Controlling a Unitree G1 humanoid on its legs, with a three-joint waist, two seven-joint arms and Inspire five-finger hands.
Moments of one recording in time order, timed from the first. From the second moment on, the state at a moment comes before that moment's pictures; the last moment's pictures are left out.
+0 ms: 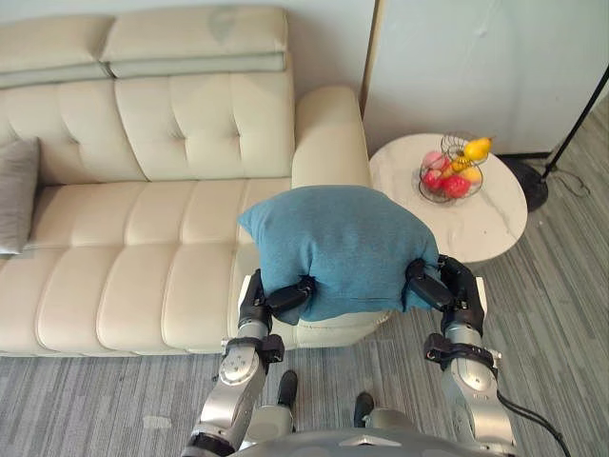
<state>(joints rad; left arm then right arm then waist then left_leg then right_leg) 0.26 0.08 -0.25 0.06 -0.31 -0.05 0.20 0.36 -0.03 0.00 -0.16 0.11 -0.03 -0.22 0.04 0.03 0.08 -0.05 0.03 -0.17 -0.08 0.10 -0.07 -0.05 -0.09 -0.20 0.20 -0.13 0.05</state>
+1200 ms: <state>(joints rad) 0.26 0.11 -0.26 0.10 -0.32 -0.08 0.20 0.24 -0.02 -0.02 0.05 0.02 -0.08 -0.24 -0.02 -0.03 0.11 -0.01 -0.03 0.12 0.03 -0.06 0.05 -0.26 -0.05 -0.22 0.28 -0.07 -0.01</state>
